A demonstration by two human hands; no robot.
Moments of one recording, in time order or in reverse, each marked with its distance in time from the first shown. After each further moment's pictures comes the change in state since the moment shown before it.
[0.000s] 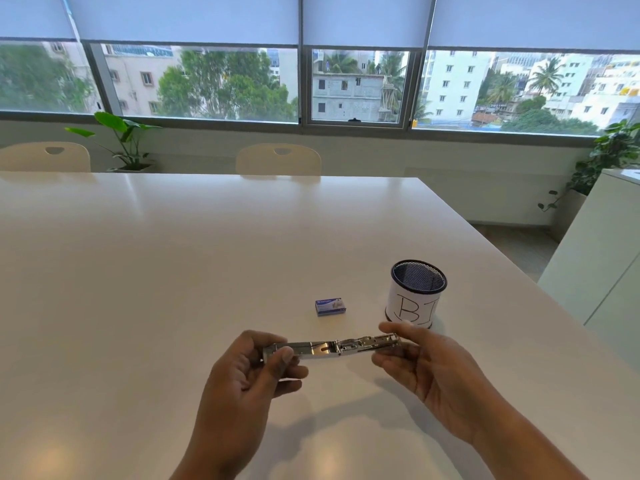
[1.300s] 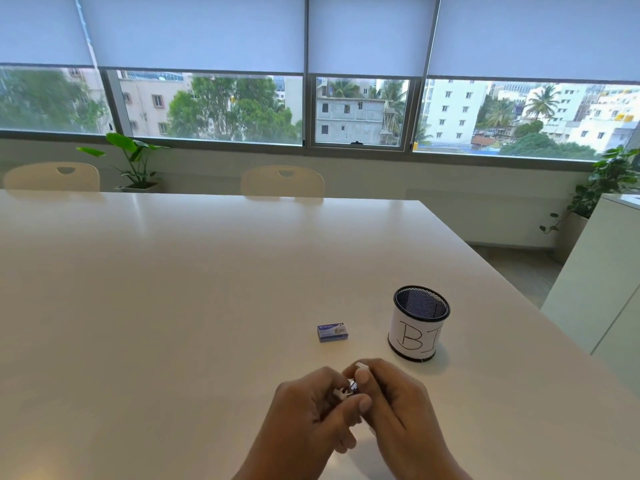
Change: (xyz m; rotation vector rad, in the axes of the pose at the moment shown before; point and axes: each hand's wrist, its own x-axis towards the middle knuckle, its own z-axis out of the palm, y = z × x) left_hand 0.006 0.002 0.039 0.290 -0.319 0.094; right_hand 0.000 0.043 0.034 -0.797 -0.093 -0.790
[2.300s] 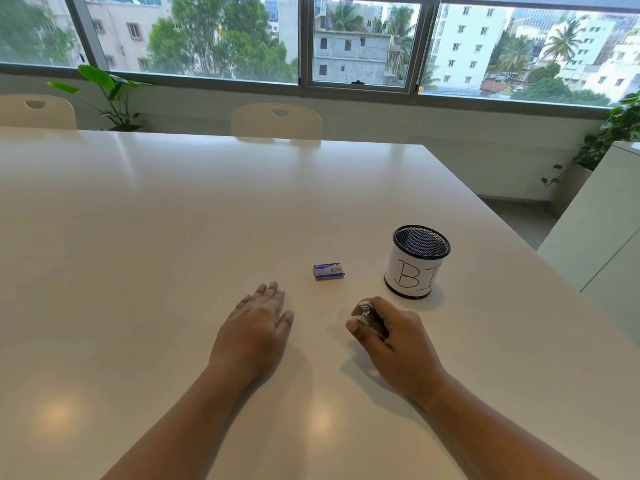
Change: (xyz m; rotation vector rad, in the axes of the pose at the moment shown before) left_hand 0.031 -0.106 -0.036 0.878 0.041 -0.165; right_hand 0.004 0.060 -0.013 -0.335 -0.026 -0.055
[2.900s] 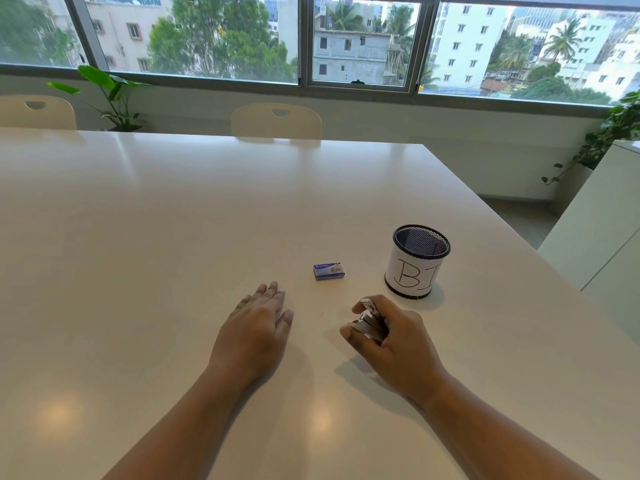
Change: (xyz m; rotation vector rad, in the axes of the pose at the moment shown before) left_hand 0.000 0.001 -0.001 -0.007 -0.003 -0.005; right_hand -0.001 -0.002 0.000 -0.034 0.021 0.018
